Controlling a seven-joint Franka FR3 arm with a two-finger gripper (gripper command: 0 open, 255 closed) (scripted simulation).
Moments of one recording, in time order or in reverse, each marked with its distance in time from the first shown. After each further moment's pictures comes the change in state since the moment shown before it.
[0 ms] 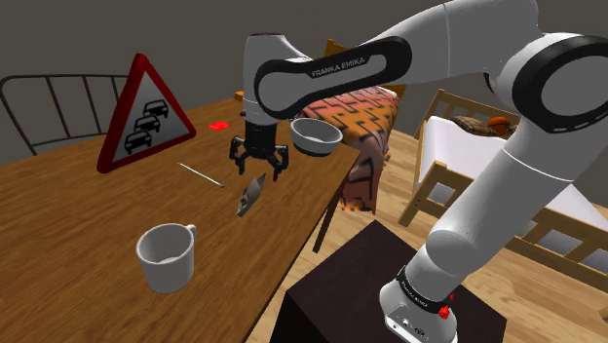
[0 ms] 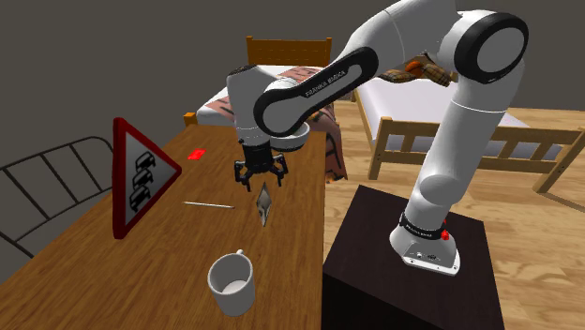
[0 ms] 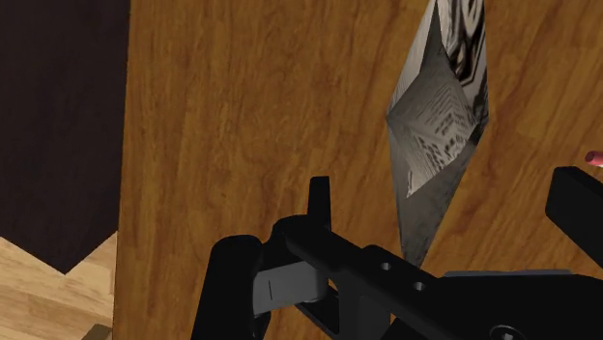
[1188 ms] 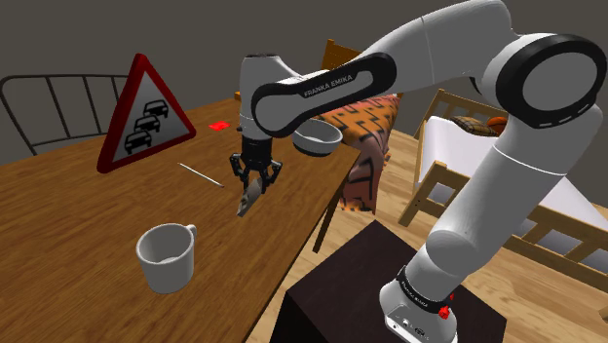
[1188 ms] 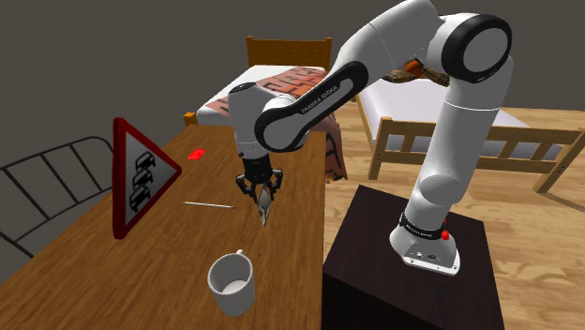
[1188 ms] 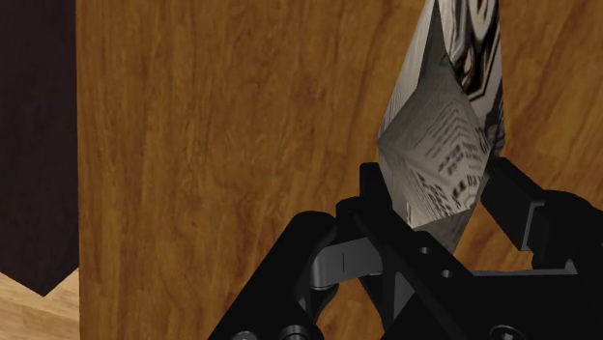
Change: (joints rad) arm 0.006 0.067 0.004 -0.037 -0.037 0.098 0.043
